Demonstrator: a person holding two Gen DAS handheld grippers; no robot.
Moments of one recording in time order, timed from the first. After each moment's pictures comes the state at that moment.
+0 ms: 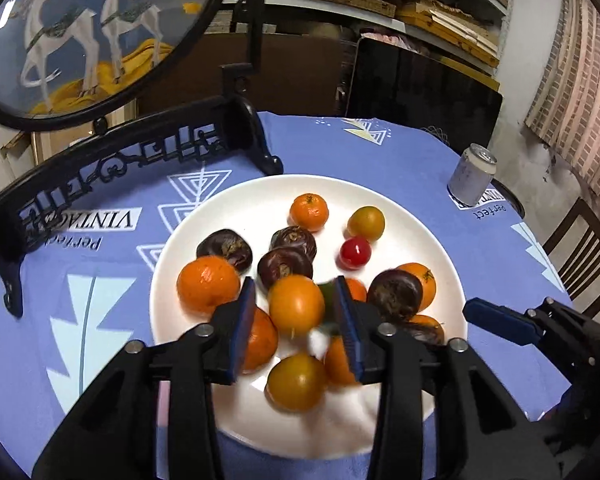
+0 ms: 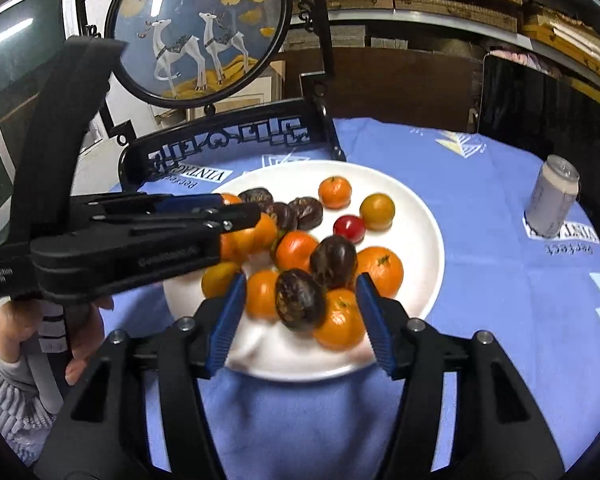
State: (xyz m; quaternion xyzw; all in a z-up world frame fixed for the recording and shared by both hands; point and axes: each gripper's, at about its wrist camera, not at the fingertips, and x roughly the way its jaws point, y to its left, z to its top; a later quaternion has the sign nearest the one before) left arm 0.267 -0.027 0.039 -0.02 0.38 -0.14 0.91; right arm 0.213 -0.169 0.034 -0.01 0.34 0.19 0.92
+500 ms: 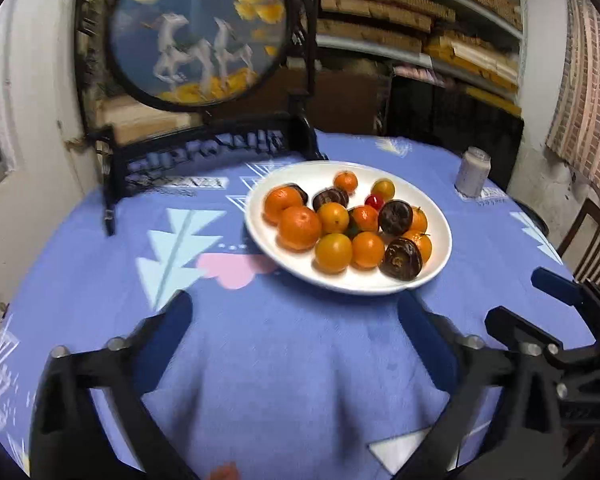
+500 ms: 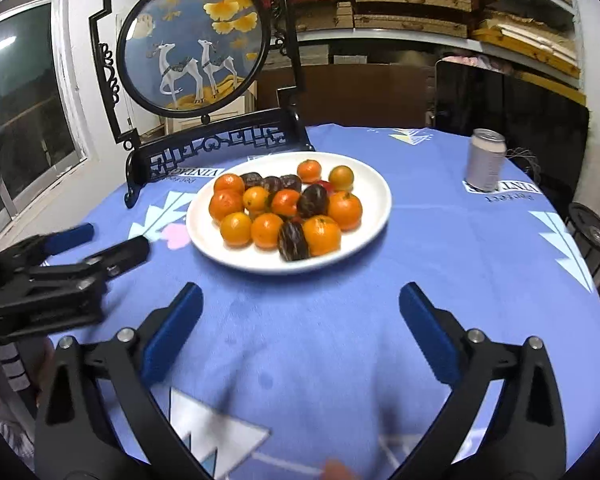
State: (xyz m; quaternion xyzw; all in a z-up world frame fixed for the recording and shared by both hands) left arm 0.105 0.005 0.046 -0.01 0.30 -0.04 0.95; right arm 0.100 -0.190 0.034 0.01 0.30 0.12 0.95
